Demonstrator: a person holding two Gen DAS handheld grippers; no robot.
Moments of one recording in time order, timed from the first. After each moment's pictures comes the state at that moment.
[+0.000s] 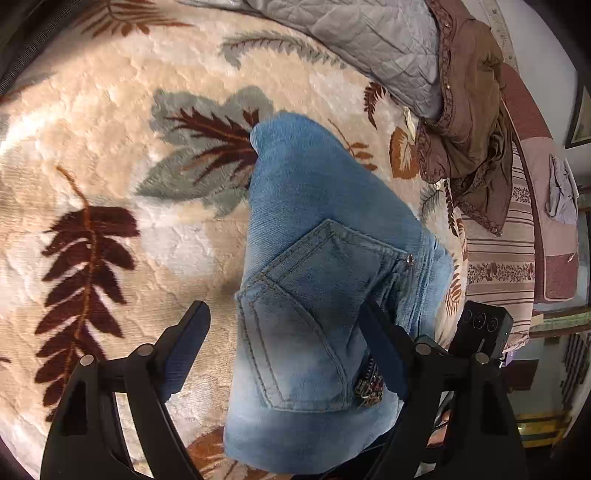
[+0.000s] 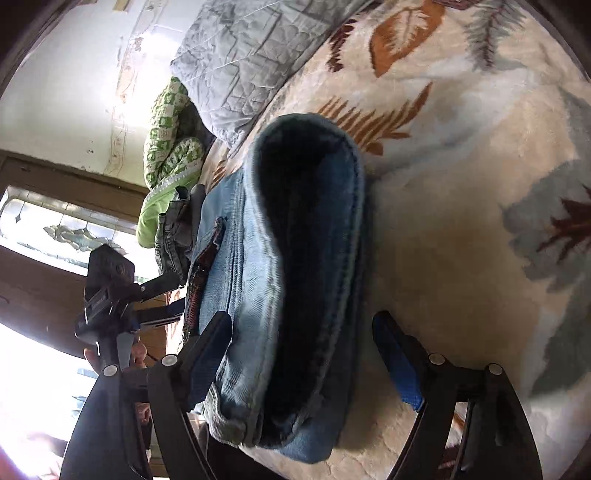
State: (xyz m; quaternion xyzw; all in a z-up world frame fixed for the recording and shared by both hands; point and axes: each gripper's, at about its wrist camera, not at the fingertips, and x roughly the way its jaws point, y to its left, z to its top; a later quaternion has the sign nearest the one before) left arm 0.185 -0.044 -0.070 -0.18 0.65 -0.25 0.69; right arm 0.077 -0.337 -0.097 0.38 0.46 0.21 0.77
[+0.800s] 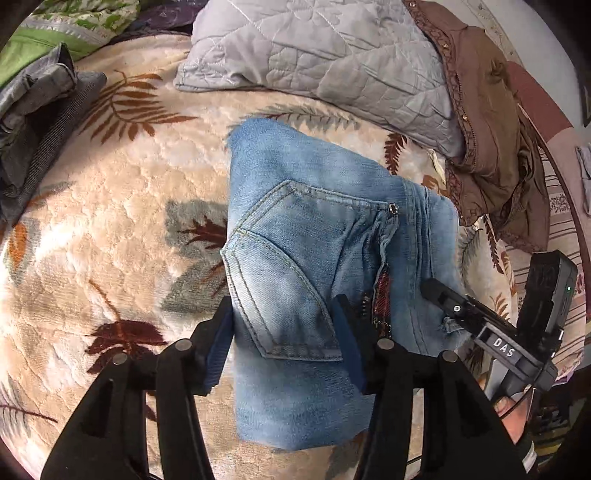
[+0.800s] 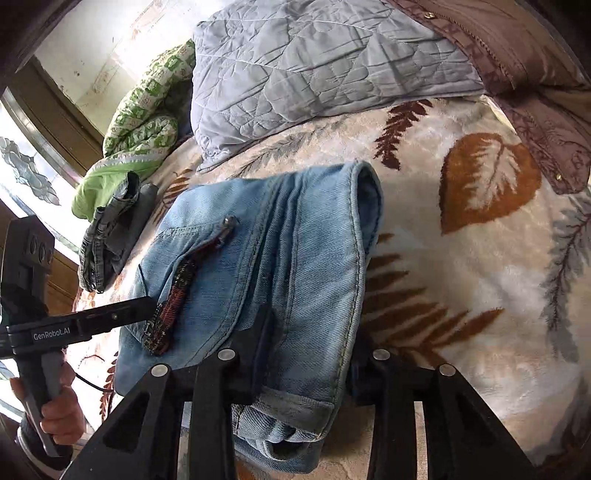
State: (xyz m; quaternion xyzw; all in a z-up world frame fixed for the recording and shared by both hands) left arm 0.207 -0.056 -0.030 -0.09 0.54 -0.17 0.82; right arm 0.180 -0.319 -0.056 0.19 0.46 0.14 0.86
